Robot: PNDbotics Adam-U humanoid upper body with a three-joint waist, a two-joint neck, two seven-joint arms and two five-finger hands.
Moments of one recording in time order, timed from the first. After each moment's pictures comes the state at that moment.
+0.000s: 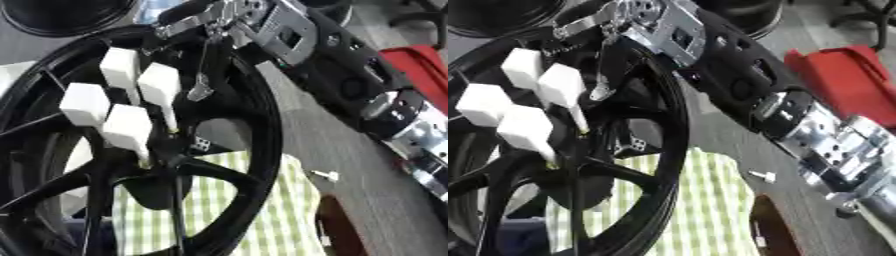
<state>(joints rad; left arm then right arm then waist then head) -0.27 0.28 0.16 -1.36 0.22 -0.25 0.43 -1.30 -0.42 0.57 -1.17 0.25 -0.27 0.85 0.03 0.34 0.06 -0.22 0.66</state>
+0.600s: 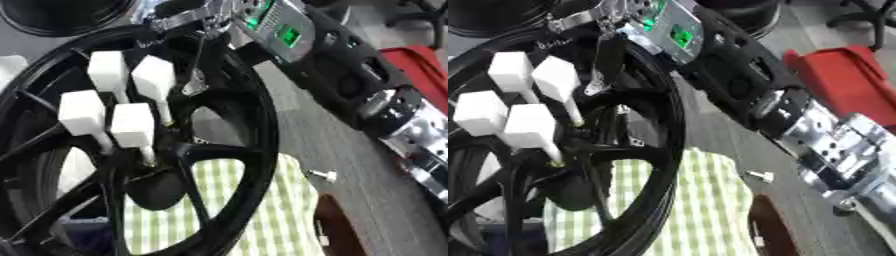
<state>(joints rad) -0.27 0.28 0.16 -1.36 0.22 -0.25 0.43 -1.32 -0.43 0.56 -1.19 0.26 -0.28 0.81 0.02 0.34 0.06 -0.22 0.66</state>
